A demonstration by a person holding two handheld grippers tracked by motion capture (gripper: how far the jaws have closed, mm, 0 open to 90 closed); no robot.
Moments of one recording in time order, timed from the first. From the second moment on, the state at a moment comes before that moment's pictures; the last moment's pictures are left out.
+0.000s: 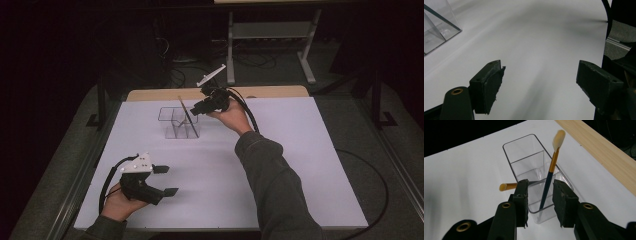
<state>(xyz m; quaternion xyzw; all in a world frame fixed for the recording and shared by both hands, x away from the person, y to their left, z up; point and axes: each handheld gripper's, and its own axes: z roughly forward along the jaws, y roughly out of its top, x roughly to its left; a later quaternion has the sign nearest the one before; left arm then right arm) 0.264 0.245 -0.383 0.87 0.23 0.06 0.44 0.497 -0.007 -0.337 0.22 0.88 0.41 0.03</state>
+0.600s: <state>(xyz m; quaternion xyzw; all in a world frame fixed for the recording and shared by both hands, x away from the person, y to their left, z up) 0.265 0.245 -0.383 0.86 0.23 0.06 0.44 0.484 -0.032 -0.333 0.24 0.87 0.42 0.03</state>
